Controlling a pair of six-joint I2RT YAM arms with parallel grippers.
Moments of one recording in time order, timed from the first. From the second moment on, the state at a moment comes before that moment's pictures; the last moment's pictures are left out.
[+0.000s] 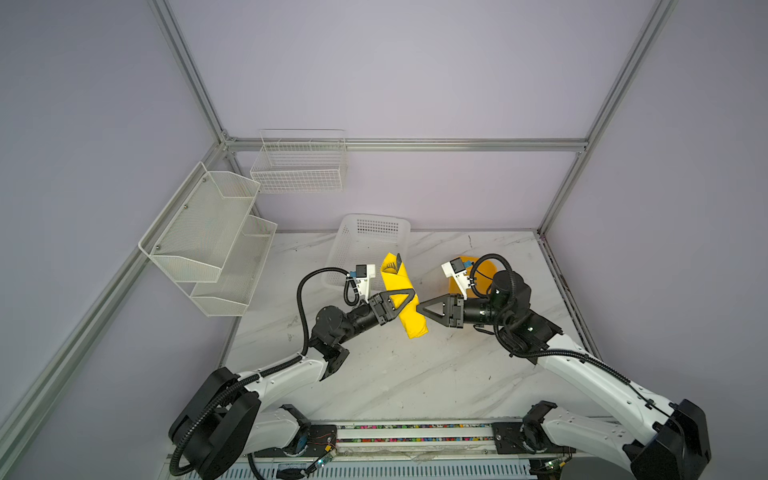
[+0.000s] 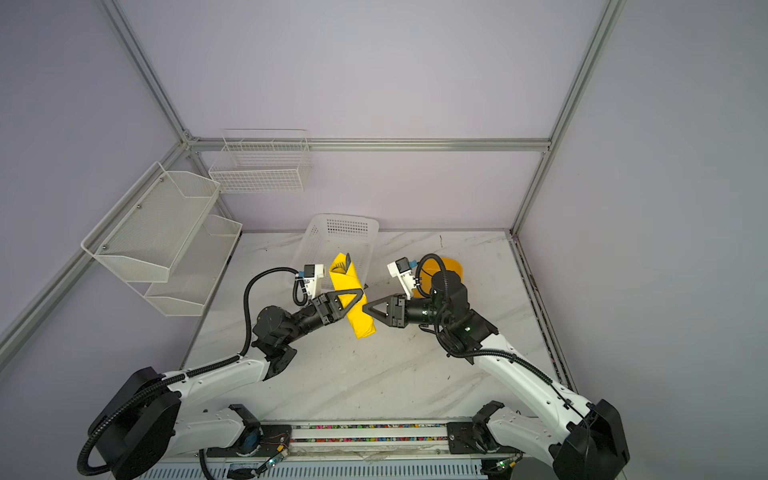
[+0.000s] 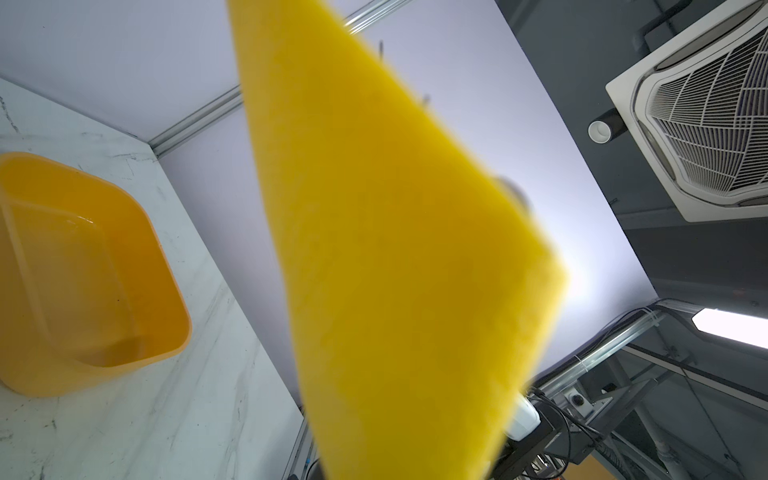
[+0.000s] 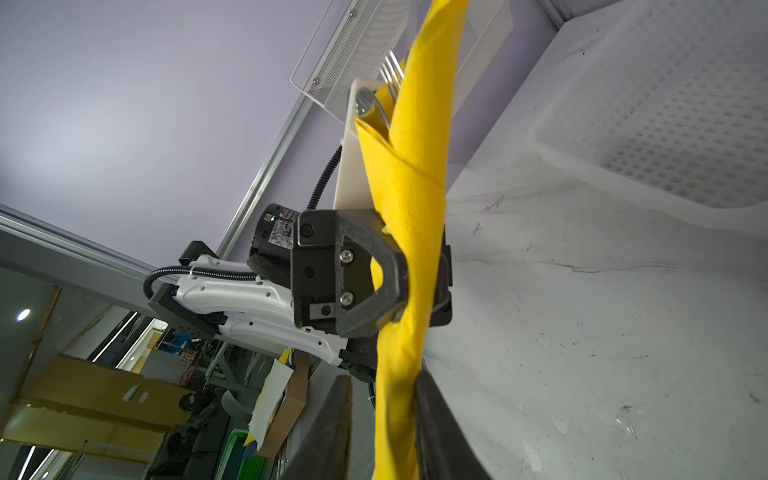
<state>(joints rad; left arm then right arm) -0.62 1.25 0.52 1.07 0.49 -1.23 0.61 1.06 0.84 0.08 -0.81 0.79</state>
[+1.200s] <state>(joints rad) -0.62 1.25 0.52 1.01 0.47 -1.21 0.60 1.00 0.81 -0.25 -0.76 0.66</state>
